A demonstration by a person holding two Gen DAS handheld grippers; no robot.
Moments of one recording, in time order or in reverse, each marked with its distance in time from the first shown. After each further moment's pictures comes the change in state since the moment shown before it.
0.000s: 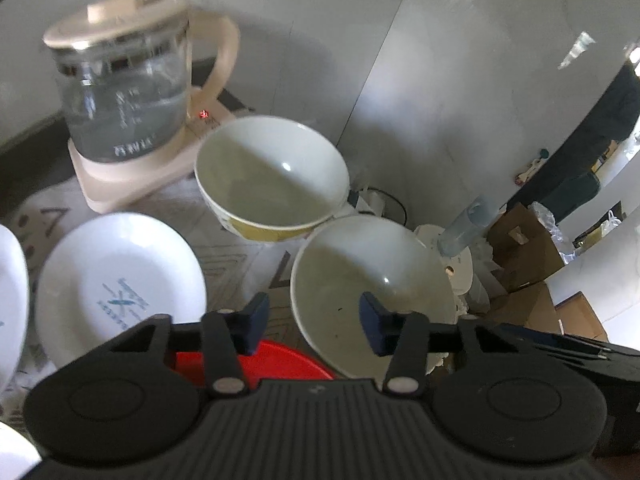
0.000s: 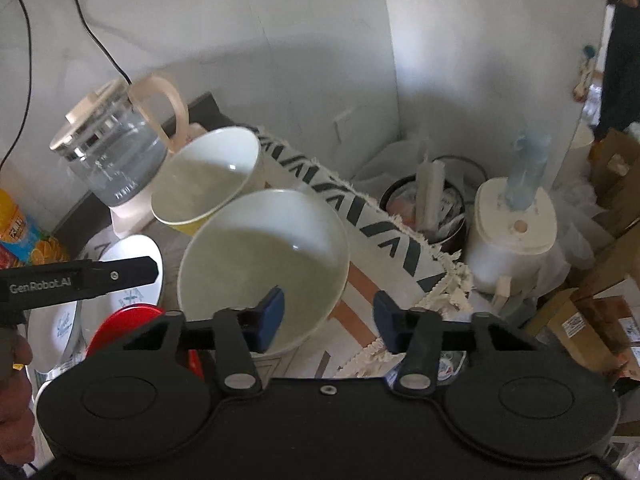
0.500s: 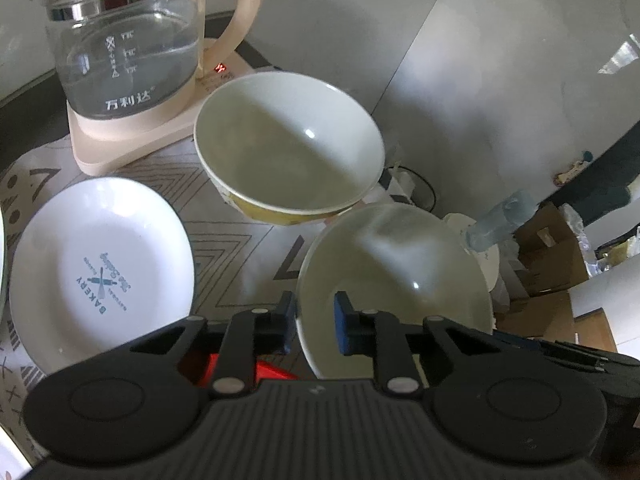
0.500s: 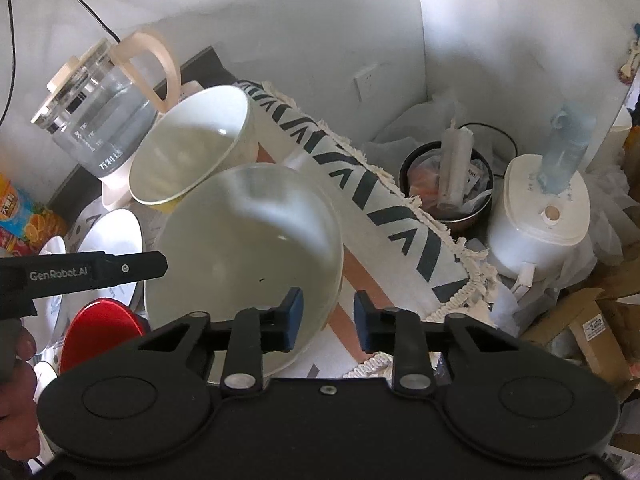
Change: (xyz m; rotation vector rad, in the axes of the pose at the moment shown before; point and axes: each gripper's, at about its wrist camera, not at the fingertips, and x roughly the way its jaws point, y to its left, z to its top) left arm 0.052 -0.001 0.012 -0.099 0.101 0.077; right arm 0.052 -0.016 0.023 -0.049 0.142 0.064
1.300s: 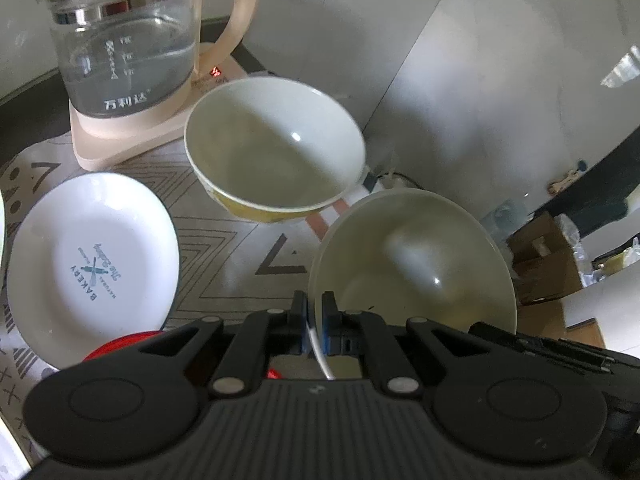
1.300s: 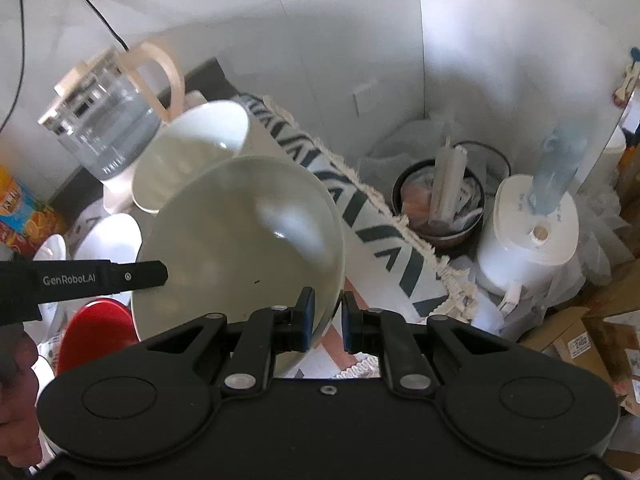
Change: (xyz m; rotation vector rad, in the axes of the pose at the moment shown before) left arm -0.017 -0.012 -0.007 -0.023 -0.036 -0.021; right arm -0.025 -0.002 0.006 -0.046 -0.055 -0.024
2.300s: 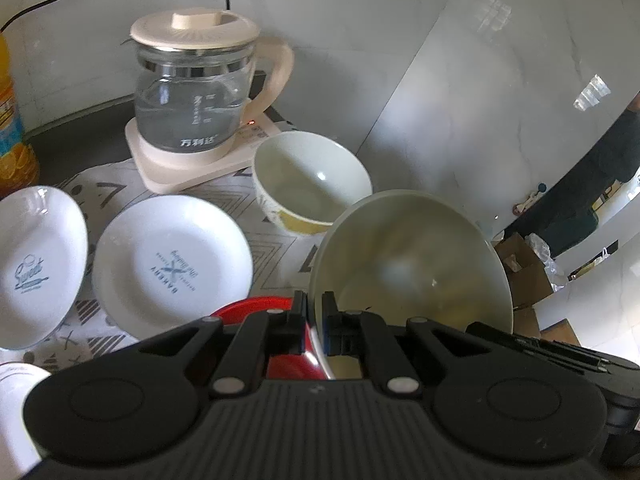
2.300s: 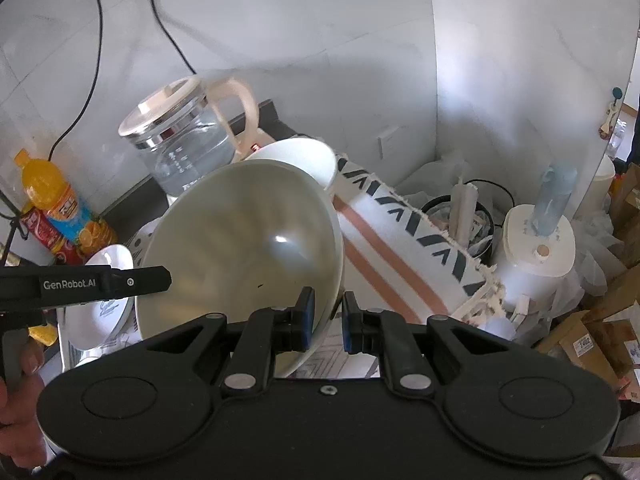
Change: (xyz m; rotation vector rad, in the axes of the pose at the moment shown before) left arm -0.104 0.059 -0.029 0.013 -0.111 -0.067; right arm -0.074 0.081 -0.039 -0.013 -0.133 0.002
